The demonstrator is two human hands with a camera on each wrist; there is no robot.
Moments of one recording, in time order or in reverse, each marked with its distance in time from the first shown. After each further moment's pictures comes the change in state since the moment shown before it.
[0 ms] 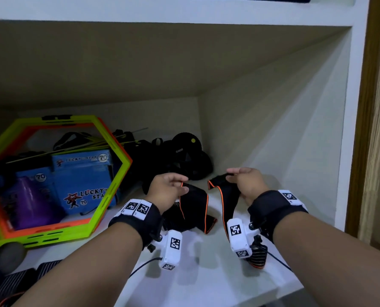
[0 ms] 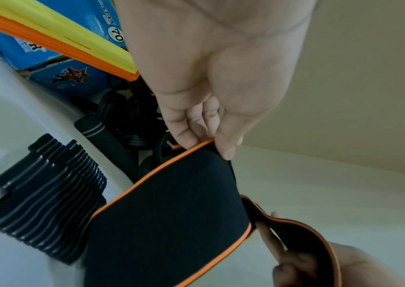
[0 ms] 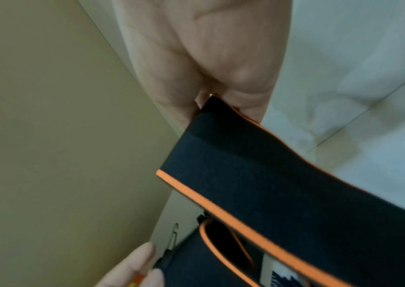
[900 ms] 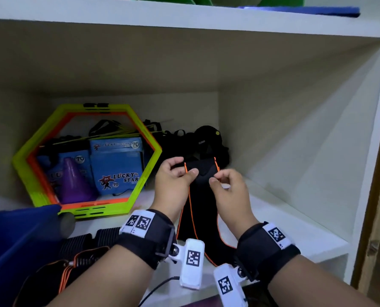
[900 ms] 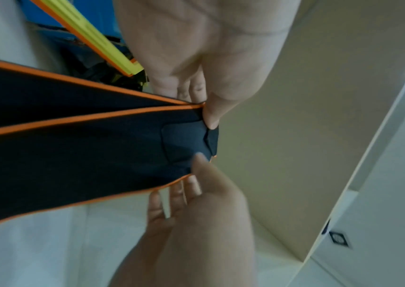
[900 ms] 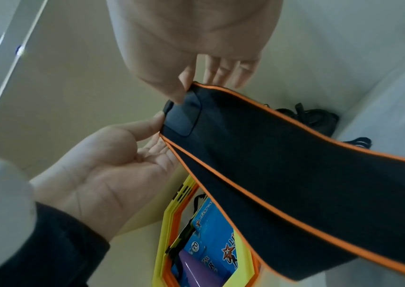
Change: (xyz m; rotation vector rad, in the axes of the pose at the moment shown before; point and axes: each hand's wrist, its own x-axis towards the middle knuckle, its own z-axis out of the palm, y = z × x) left_hand -0.104 0.026 -0.086 -0.483 0.210 0.073; right_hand -0.177 0.010 0.128 -0.151 0.043 -0.499
